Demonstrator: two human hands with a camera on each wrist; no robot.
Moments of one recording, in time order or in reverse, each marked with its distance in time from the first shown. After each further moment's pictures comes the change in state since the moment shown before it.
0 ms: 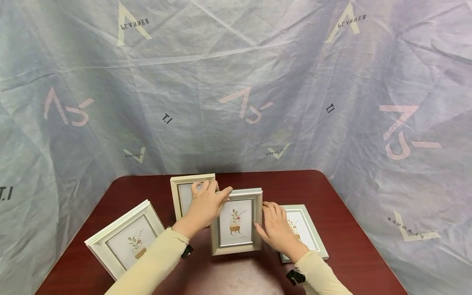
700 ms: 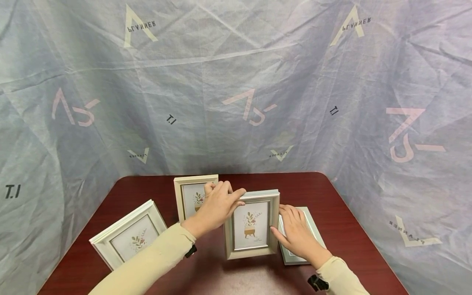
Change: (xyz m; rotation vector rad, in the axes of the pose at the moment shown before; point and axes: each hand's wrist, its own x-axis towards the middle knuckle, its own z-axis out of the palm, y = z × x) left_hand 0.013 0.016 -0.004 -0.083 0.101 0.158; right_hand -0.015 0.023 -0.031 0.011 0.053 -0.081
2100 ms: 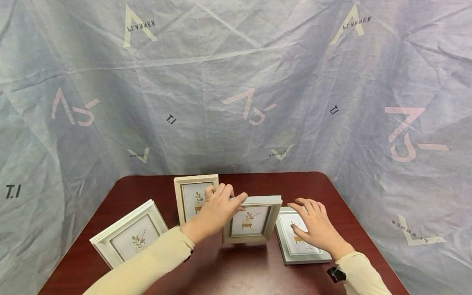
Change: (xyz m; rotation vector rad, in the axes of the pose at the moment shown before) left_hand -0.004 0.008 -0.007 0.089 0.030 0.107; right_hand -0.016 0.054 -0.032 -0.035 -0.130 0.007
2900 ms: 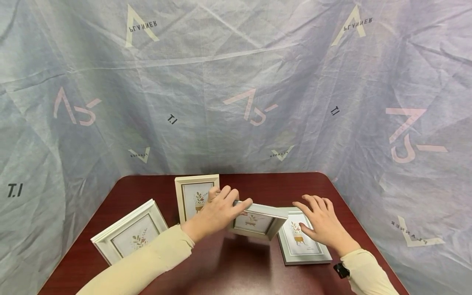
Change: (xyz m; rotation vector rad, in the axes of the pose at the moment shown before) left_hand 0.000 -0.006 0.003 0.168 0.126 0.225; right_hand -0.001 0.020 -0.007 -0.150 0.004 -0.086
